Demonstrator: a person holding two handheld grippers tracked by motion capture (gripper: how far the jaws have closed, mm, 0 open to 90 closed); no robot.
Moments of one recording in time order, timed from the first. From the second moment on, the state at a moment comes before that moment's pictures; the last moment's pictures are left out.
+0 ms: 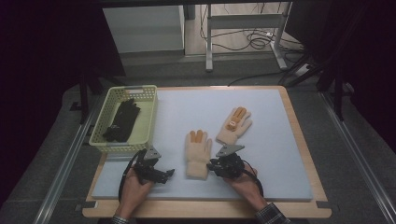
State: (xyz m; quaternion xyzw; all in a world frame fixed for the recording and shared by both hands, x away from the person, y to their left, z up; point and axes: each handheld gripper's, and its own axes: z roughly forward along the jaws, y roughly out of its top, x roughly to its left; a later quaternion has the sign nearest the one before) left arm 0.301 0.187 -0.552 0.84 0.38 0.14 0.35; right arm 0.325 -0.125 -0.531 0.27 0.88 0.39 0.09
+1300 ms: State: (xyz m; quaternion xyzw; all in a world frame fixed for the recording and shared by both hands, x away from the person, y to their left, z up) left arm 0.301 0.187 -0.552 0.84 0.38 0.14 0.35; right arm 0.453 -0.175 -0.519 0.41 0.82 0.35 0.20
